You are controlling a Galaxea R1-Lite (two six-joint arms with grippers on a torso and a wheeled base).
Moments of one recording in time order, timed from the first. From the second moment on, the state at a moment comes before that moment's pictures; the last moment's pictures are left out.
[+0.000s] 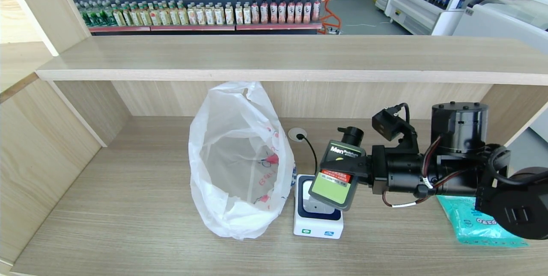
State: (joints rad) left arm 0.00 0.00 0.00 0.00 0.01 0.00; right arm 0.44 1.72 -0.73 -0.70 0.78 0.70
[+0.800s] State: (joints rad) left arm 0.00 0.00 0.00 0.00 0.01 0.00; right arm 0.44 1.82 -0.74 -0.79 0.79 0.69
